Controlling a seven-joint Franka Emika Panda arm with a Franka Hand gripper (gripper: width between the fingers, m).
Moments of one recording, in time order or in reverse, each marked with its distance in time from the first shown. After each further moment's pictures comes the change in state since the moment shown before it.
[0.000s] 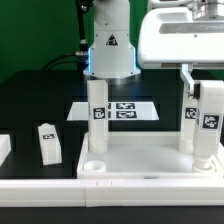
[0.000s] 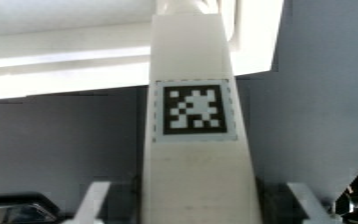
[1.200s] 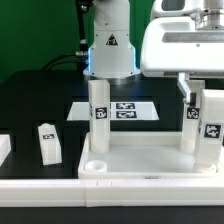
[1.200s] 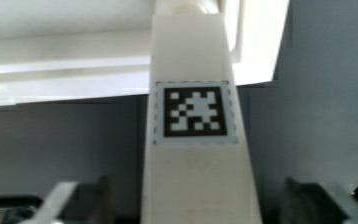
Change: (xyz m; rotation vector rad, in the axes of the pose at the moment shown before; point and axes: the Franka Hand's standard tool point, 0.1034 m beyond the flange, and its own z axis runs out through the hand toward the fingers) arm -0.004 -0.003 0.012 -0.010 -0.029 -0.001
